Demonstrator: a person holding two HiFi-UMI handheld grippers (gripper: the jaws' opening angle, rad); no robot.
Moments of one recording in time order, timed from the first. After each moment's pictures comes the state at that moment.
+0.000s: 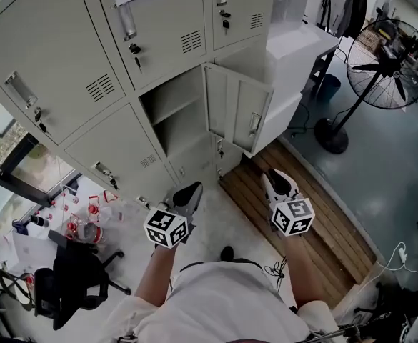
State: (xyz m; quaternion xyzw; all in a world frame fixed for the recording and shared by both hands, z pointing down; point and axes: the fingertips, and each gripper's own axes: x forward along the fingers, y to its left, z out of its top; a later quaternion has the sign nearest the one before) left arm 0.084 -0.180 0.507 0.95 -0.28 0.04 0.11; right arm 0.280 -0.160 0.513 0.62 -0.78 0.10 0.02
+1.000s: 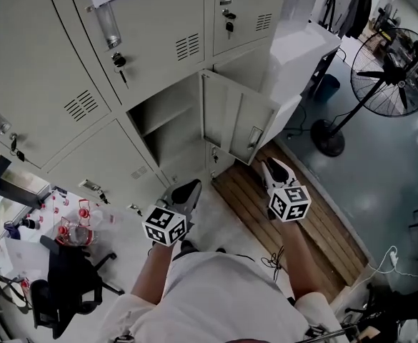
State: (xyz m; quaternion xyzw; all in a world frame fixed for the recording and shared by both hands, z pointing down) left arm 0.112 -0.263 0.522 0.95 -0.28 0.05 0.12; right arm 0.321 -0.274 0.534 0.63 -0.76 0.12 0.04
